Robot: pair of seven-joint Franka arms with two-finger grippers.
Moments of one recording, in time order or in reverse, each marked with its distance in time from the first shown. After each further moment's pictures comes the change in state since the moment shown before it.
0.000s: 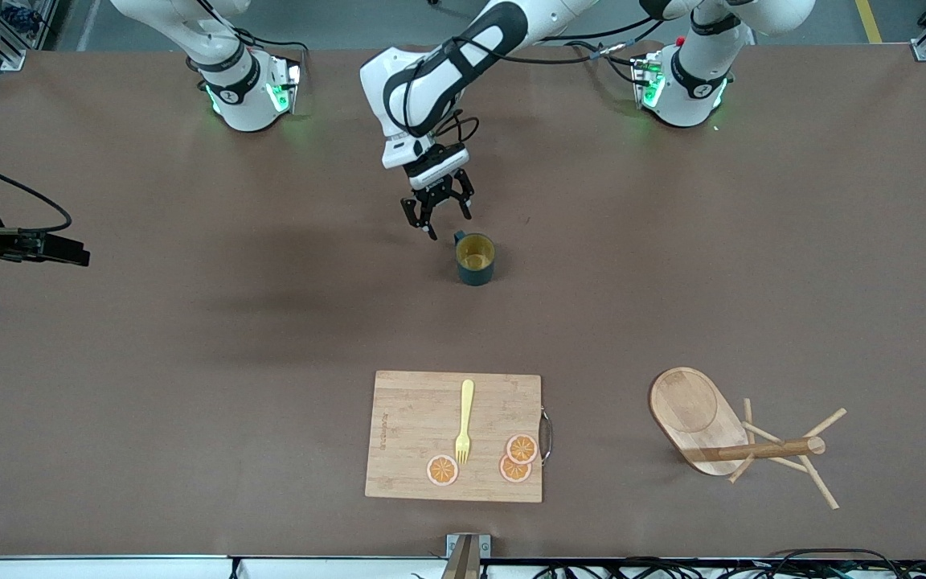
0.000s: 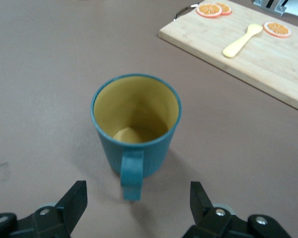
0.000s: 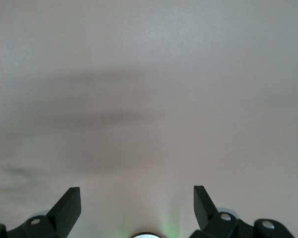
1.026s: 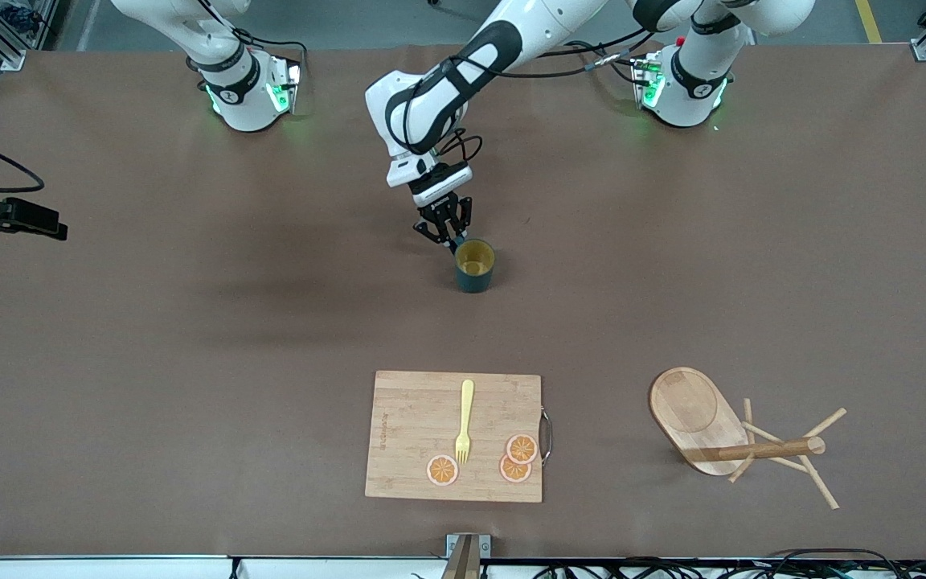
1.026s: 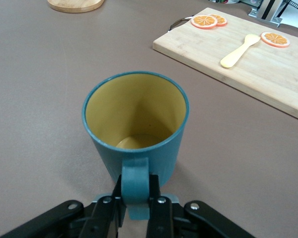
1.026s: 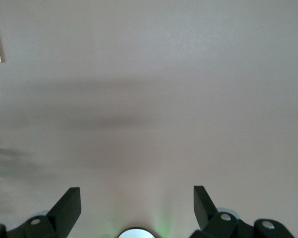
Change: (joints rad) left arm -0.004 0.055 0.030 0.041 0.060 -0.005 0.009; right arm -0.016 -0.083 -0.004 -0.045 0.000 -0.002 -0.067
